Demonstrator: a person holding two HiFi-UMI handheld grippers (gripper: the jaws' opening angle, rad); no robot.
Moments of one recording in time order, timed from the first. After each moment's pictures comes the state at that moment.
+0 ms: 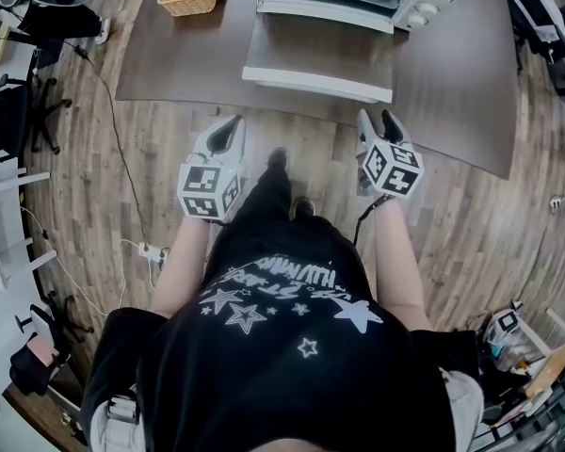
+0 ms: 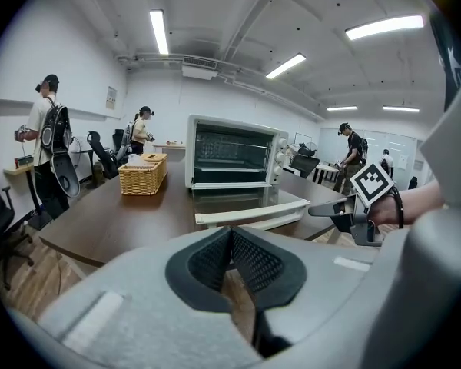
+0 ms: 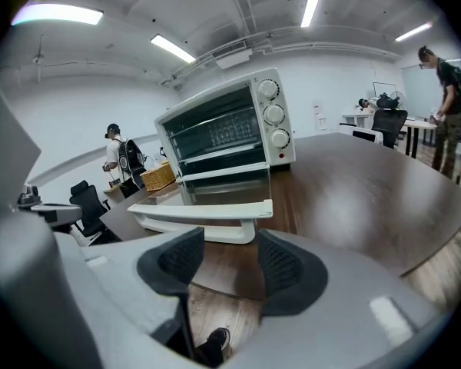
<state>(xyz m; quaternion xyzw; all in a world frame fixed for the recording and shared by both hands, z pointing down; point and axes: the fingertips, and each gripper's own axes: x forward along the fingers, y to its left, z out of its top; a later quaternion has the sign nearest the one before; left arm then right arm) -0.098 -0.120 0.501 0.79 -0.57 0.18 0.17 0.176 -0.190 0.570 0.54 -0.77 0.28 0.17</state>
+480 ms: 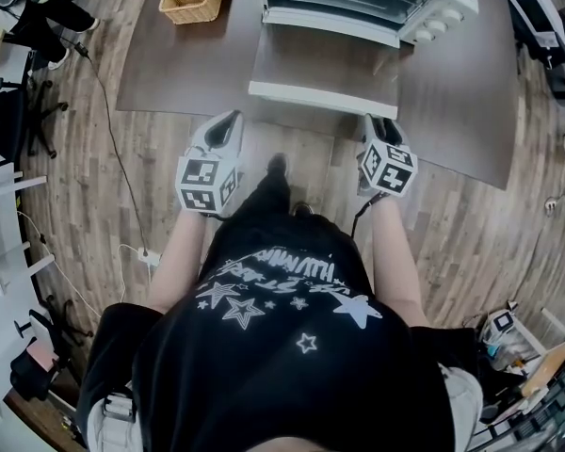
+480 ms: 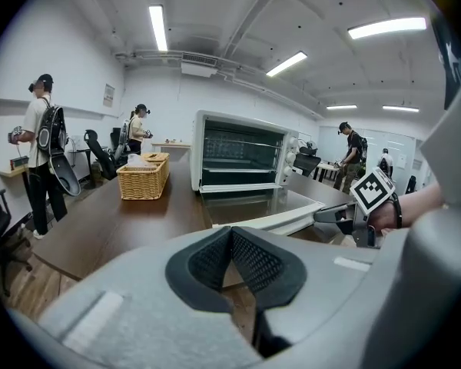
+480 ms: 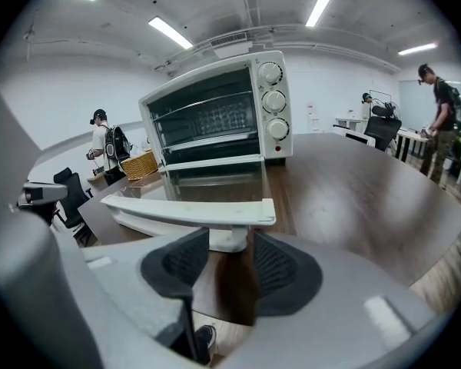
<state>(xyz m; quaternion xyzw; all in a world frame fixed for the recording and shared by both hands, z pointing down) -0.127 -0.162 0.507 0.79 -0.56 0.18 0.18 0.173 -0.219 0.597 0.57 -0.74 0.27 0.21</state>
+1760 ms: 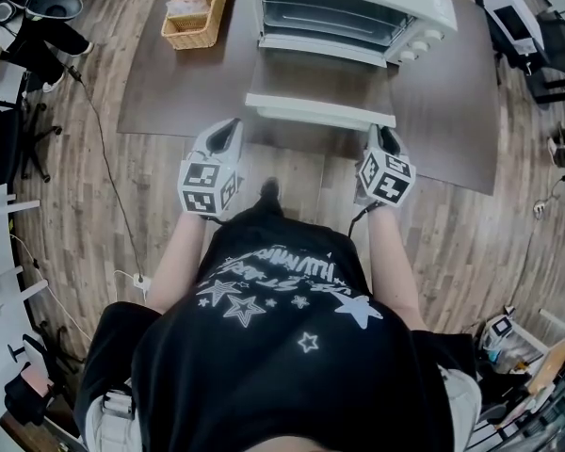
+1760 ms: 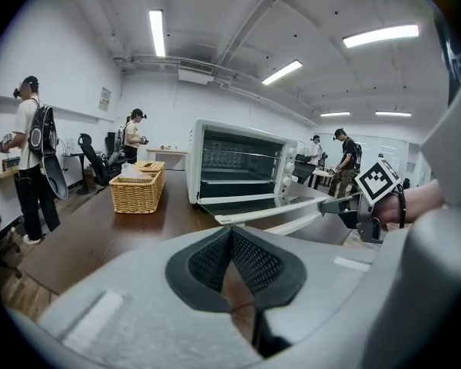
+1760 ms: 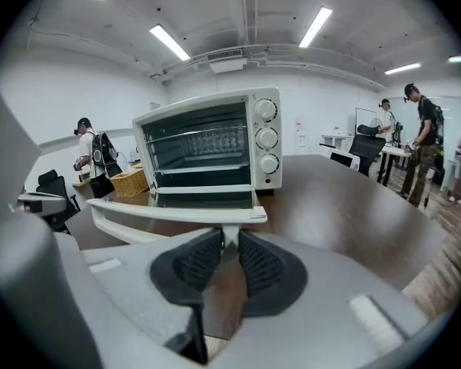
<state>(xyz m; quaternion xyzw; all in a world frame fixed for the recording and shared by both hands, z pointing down) -0.128 -0.188 0.493 0.81 -0.55 0.16 0.16 0.183 -0.235 0.544 0.63 -0.72 0.23 0.19</state>
